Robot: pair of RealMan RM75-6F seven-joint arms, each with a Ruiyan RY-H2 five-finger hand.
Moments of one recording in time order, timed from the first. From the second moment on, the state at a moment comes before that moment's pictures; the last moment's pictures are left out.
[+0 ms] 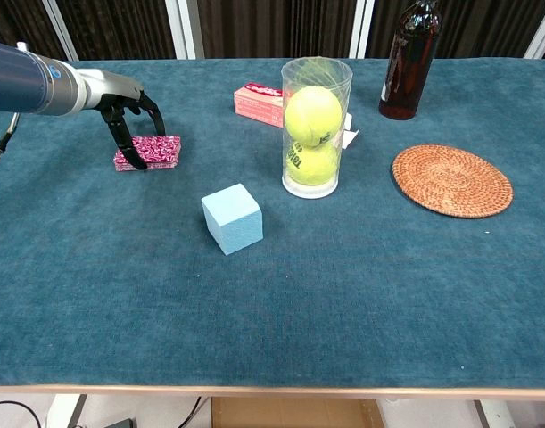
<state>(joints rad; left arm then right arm) -1.17 -1.50 -0.07 -1.19 0.20 0.62 0.50 0.09 -1.10 0.09 -1.58 -1.43 1.43 0.02</state>
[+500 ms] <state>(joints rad) -1.18 -1.51 -0.06 -1.18 0.19 0.63 0.51 0.09 -1.10 0.10 -1.58 -1.42 1.44 0.02</state>
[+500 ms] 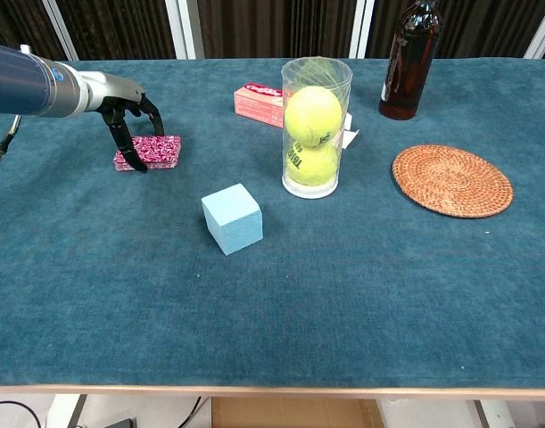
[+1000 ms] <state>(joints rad) -1.19 -1.51 -0.05 -1.19 0.18 0.65 0.52 0.09 -1.10 0.10 -1.58 -1.42 1.43 0.02</state>
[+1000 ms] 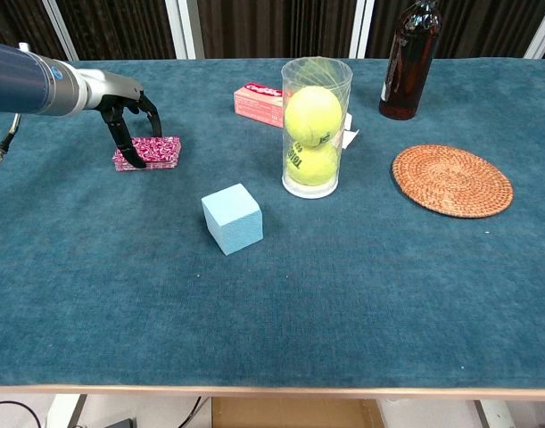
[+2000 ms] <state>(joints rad) -1.19 -1.51 -0.05 -1.19 0.16 0.65 0.55 0.09 -1.10 0.10 -1.59 -1.40 1.42 0.02</state>
